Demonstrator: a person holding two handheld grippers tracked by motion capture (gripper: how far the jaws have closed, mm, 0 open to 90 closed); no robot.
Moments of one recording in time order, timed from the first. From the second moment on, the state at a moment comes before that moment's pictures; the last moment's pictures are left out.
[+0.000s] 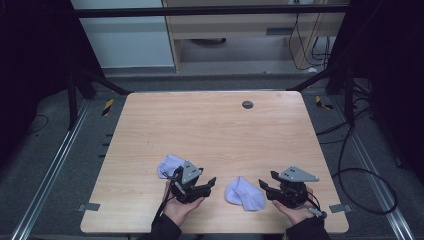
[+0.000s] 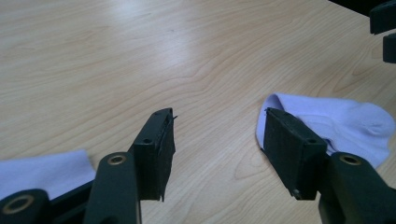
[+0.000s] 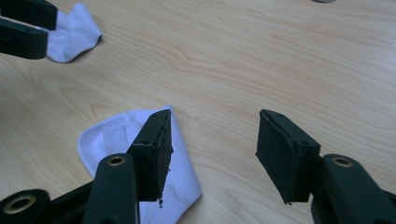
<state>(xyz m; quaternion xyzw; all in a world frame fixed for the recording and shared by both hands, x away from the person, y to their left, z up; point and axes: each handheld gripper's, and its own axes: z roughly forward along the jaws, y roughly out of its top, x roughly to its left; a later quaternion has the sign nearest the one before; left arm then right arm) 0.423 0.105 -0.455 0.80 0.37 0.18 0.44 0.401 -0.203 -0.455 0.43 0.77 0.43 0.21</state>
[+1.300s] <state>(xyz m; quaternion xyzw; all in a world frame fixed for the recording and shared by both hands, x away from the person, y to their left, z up) 0.417 0.056 -0.495 0.85 0.35 0.13 0.38 0.379 -0.164 -0.491 0.38 0.83 0.39 0.13</state>
